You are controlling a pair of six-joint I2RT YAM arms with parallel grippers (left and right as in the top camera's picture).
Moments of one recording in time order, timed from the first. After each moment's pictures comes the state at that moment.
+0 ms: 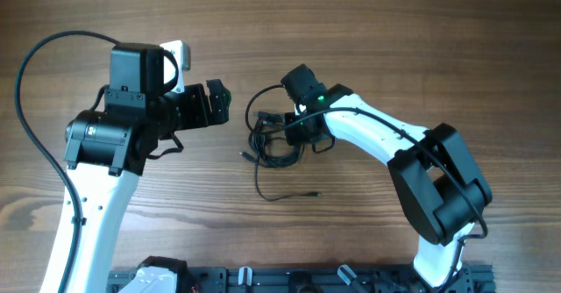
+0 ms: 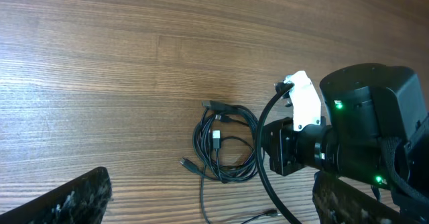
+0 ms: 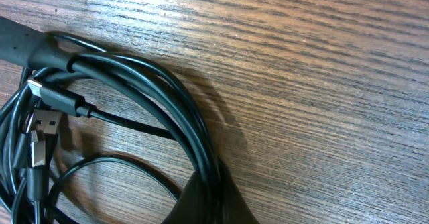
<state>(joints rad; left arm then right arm) -0.17 1.23 1.32 -1.01 0.19 -0.31 0.61 1.98 1.26 -0.61 -0.10 0.43</state>
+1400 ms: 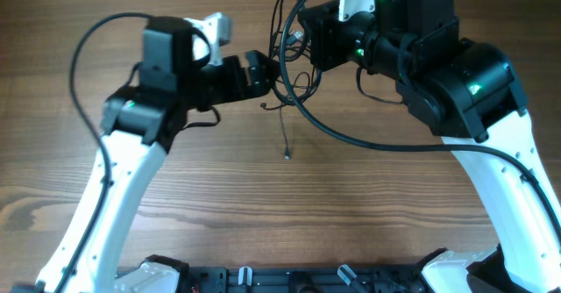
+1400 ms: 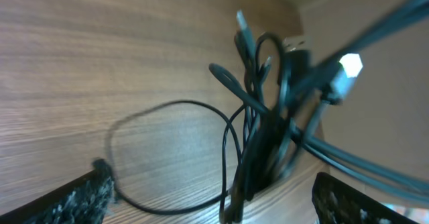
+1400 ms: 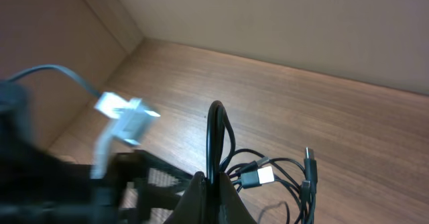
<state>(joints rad) -0.28 1.37 1.32 -0.67 0.53 -0.53 0.55 1.56 1.99 -0.94 -0.16 0.26</state>
